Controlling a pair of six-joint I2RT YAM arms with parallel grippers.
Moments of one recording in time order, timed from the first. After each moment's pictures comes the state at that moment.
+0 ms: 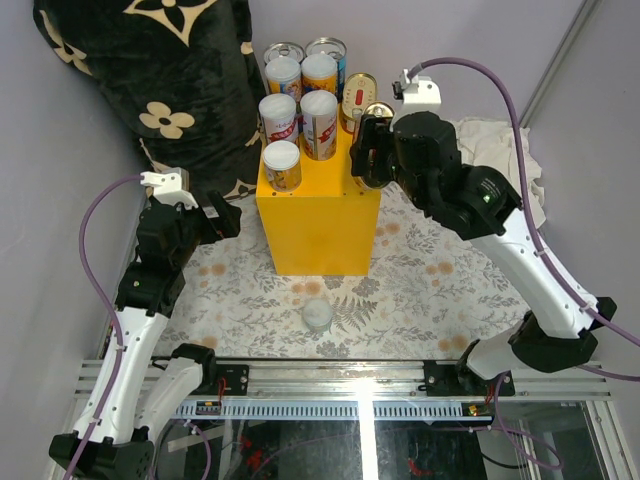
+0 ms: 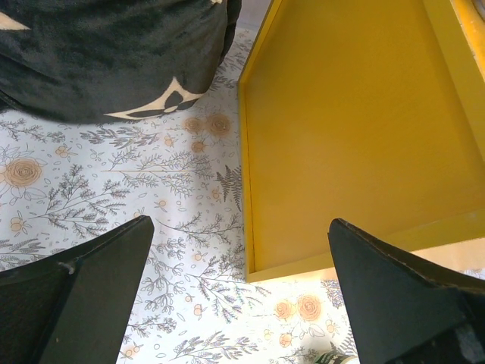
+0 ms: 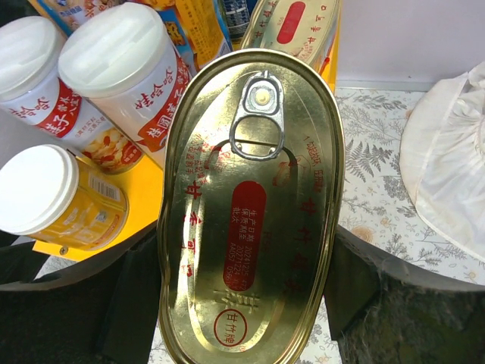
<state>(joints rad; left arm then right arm) -0.16 0.77 0.90 -0.42 0.02 -0.32 0.86 1.47 2.00 -0.86 0.54 0.40</state>
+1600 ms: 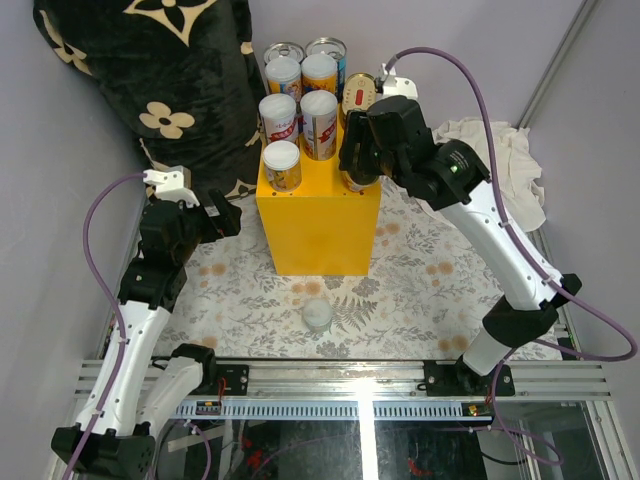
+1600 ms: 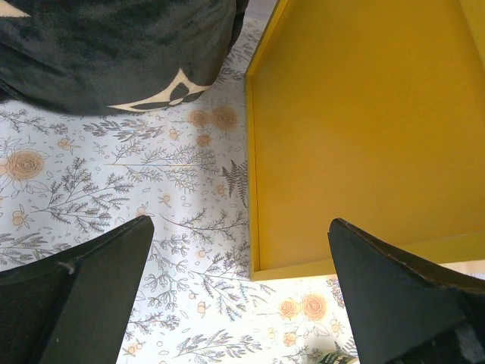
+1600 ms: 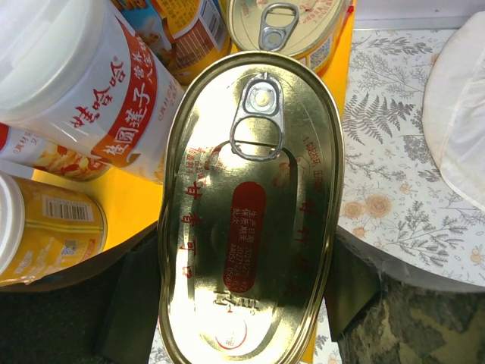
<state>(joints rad) -0.14 0.80 0.90 -0.42 0.02 -0.32 0.78 1.65 2.16 -1.02 0.42 0.50</state>
